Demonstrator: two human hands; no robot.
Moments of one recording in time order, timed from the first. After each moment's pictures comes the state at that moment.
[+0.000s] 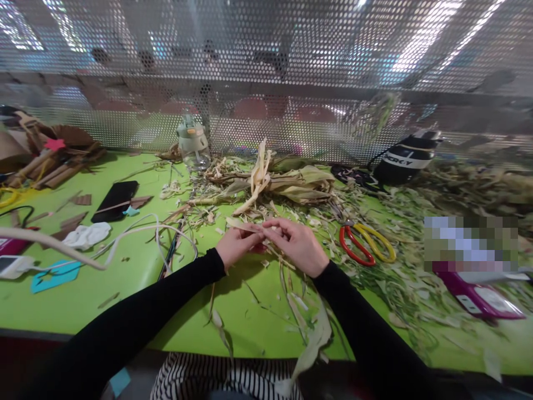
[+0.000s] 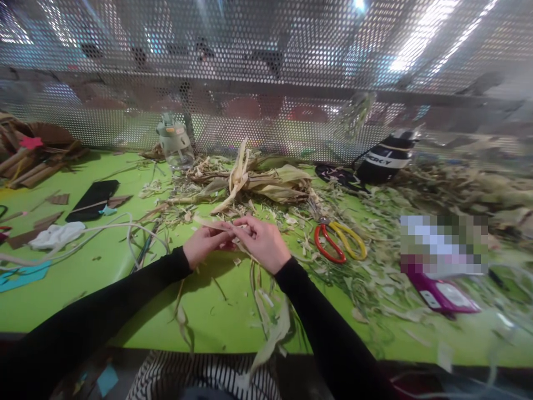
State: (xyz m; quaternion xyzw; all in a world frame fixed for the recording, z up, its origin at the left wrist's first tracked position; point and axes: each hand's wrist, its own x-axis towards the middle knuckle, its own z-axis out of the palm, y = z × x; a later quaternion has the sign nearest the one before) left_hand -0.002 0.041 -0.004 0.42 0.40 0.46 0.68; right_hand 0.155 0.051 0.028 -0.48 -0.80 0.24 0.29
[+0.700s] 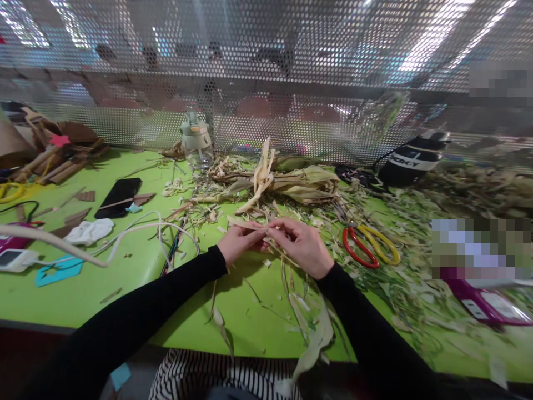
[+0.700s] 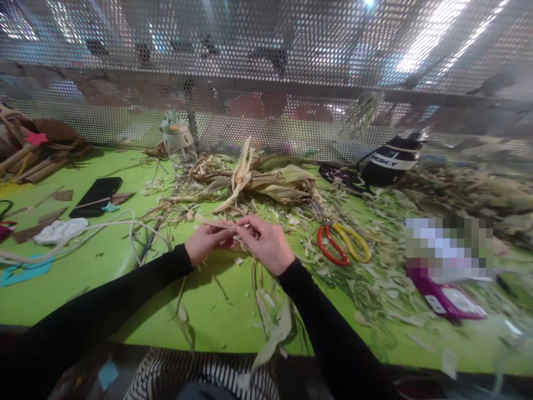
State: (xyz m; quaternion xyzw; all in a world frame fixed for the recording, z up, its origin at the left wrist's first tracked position) left_hand -0.005 0.043 -0.006 0.38 0.37 0.47 0.70; right_hand 0.157 0.052 0.024 -0.45 -0.80 0.24 0.31
